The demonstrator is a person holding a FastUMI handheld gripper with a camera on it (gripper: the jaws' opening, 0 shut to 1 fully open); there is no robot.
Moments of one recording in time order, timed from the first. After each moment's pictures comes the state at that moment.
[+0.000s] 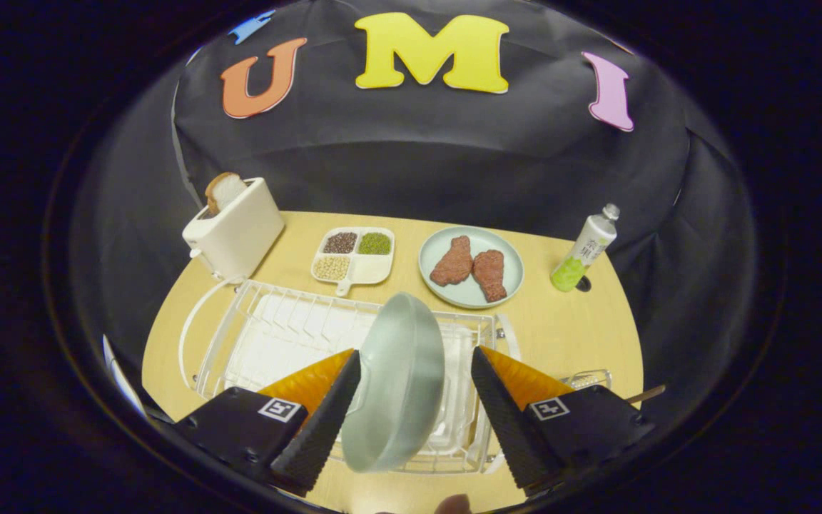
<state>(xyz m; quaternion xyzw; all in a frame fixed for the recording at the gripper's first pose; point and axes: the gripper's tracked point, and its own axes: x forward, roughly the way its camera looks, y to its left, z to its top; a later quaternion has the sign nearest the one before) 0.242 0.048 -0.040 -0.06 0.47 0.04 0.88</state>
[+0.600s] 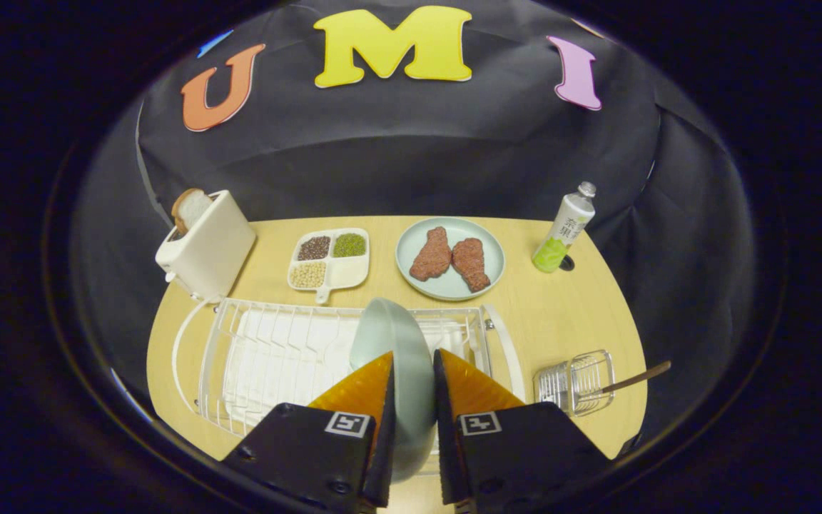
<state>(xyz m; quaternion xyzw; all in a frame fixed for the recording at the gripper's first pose) 0.247 0.039 -0.037 -0.04 0.47 -0.04 0.88</state>
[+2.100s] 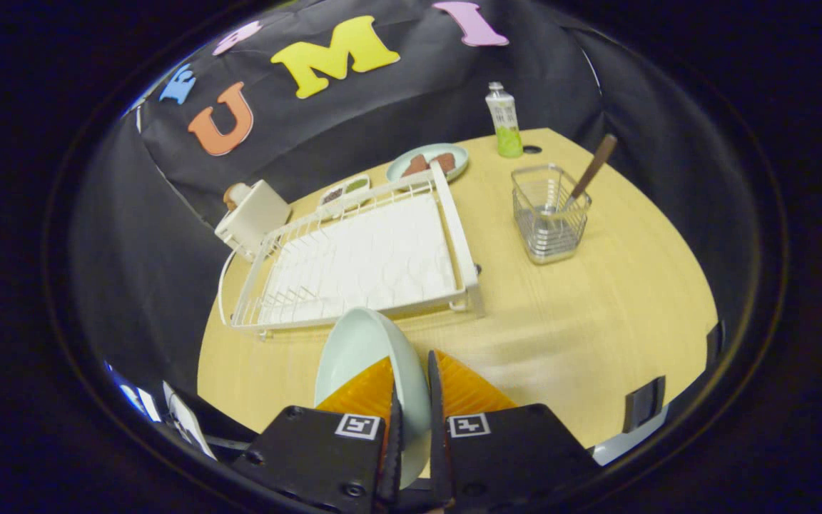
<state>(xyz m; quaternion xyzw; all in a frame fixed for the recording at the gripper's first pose) 0.021 -0.016 -0.124 0.15 0.50 0.04 0.85</state>
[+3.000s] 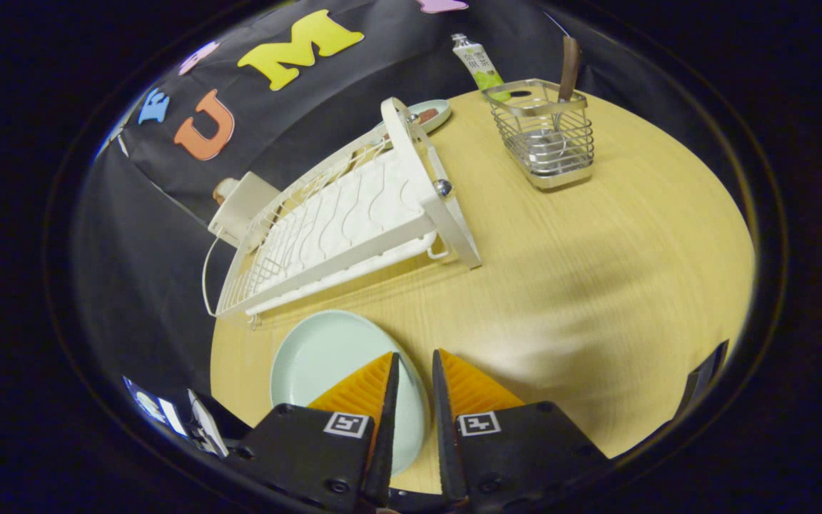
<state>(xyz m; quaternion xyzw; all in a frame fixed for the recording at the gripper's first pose) 0.029 -0.027 -0.187 0.19 0.50 0.07 0.84</state>
